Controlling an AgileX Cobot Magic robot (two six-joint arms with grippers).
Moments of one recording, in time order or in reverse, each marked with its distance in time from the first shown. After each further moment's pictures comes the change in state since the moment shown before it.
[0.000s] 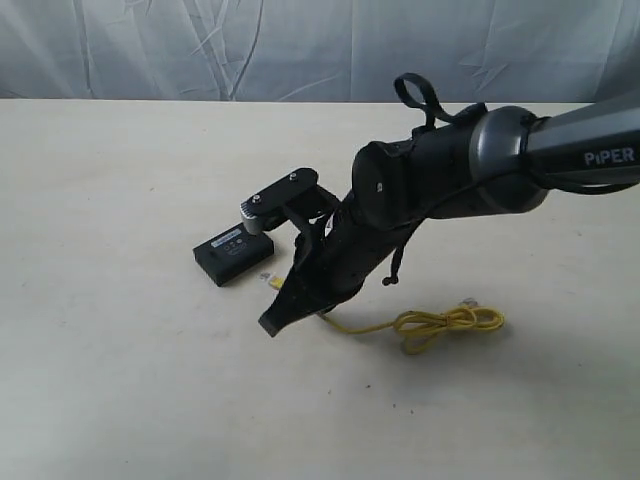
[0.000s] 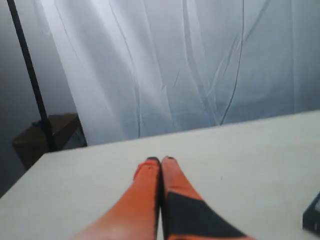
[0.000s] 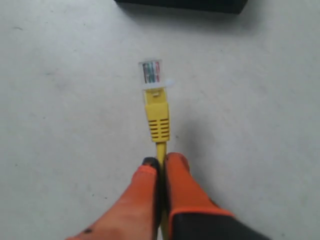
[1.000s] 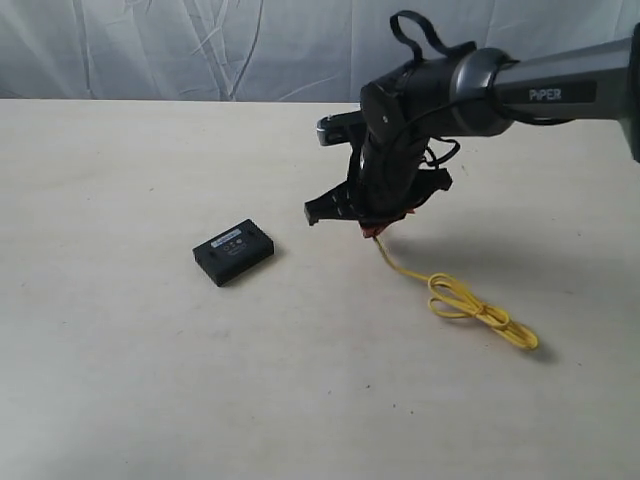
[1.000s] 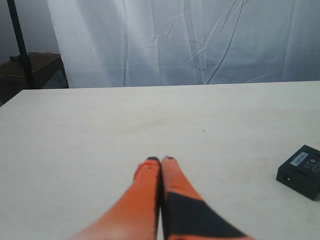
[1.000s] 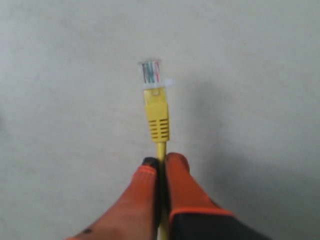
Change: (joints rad) left arm 0.000 0.000 -0.001 -0.133 0.178 0.000; right arm -0.177 0.181 -0.352 -0.458 0.286 0.694
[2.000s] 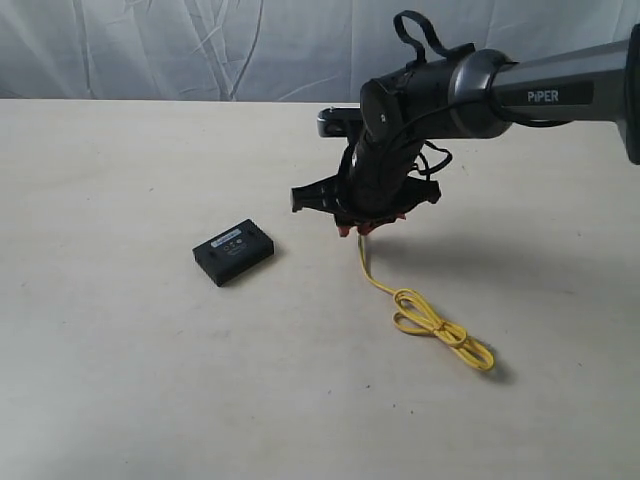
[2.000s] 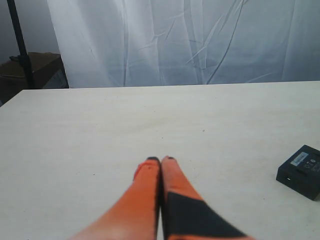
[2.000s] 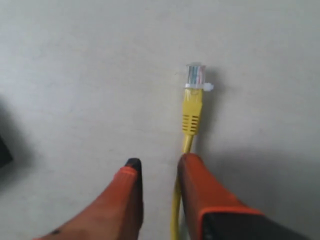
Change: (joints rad) left arm 0.000 0.000 0.000 0.000 0.000 0.000; right arm 0.000 0.018 0.001 0.094 -0.075 0.115
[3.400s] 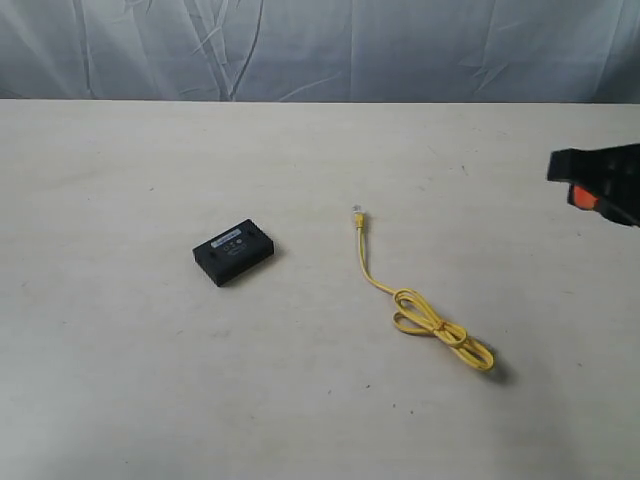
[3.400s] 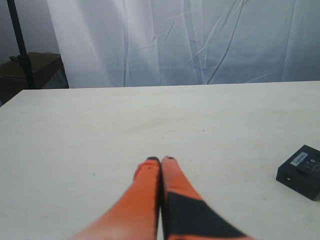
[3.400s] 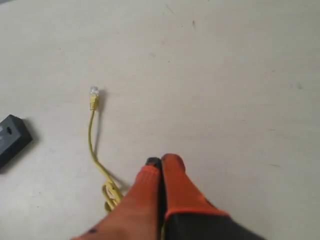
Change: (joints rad) left arm 0.000 0.000 0.000 0.000 0.000 0.000; right arm -0.412 -1.037 0.805 0.359 -0.215 -0.425
